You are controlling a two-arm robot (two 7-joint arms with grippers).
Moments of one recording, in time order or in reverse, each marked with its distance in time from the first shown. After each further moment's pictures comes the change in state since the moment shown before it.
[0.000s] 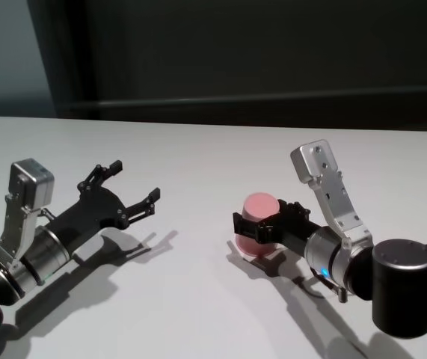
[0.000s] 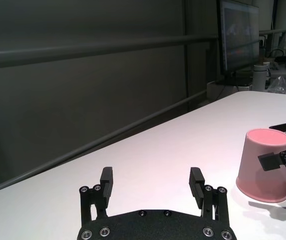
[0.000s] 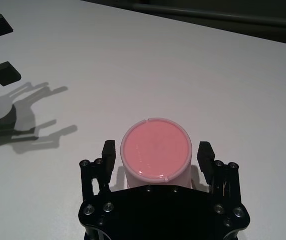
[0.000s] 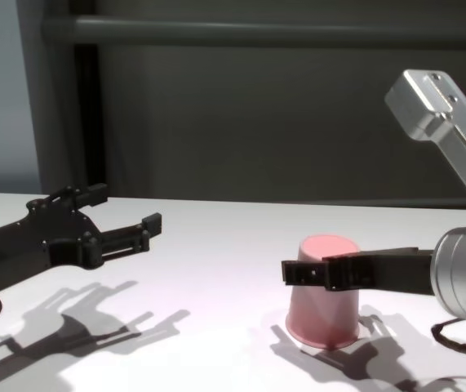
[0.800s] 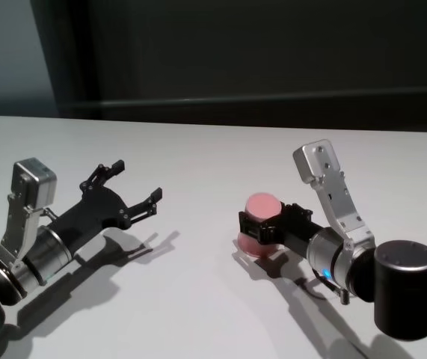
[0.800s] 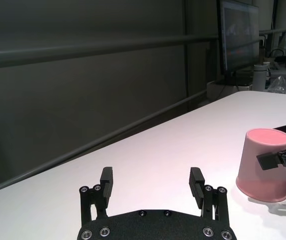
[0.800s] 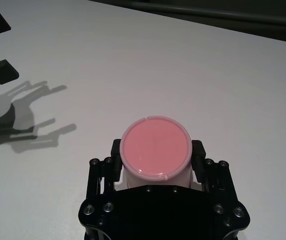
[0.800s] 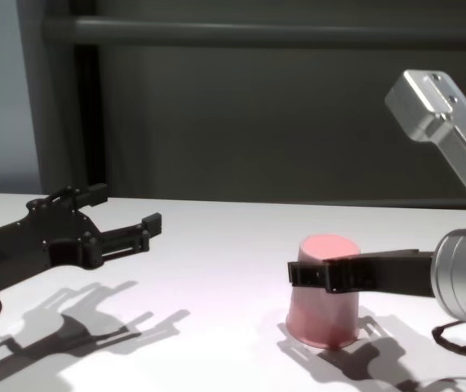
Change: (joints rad) left arm 0.000 0.000 0.000 0.000 0.000 0.000 0.000; right arm 0.000 -0.002 0.002 0.001 -0.001 0.003 0.000
